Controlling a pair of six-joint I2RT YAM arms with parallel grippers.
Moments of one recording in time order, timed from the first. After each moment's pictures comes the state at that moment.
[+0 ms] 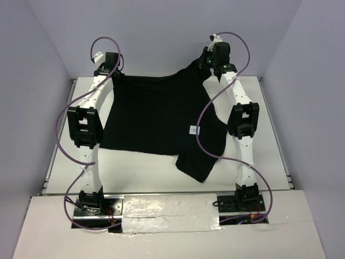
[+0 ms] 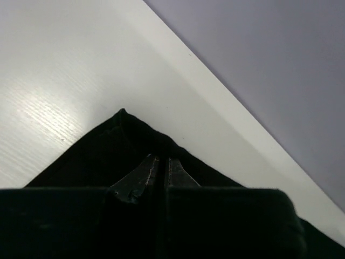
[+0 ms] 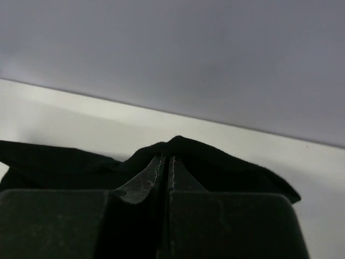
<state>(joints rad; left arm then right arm) -0.10 2.22 2.08 -0.54 -0.38 -0.80 0.13 2.48 2.44 -0.30 -0.29 0.25</state>
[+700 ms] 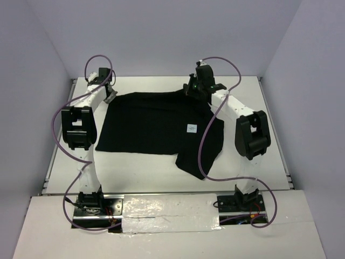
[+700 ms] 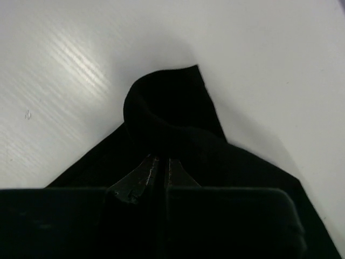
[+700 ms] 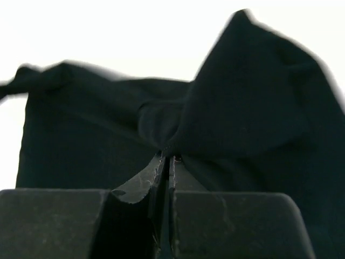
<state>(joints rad) -0.01 2.16 1.80 -0.56 -0.34 -0.84 0.35 1.98 1.62 -0.22 -0.08 0.46</state>
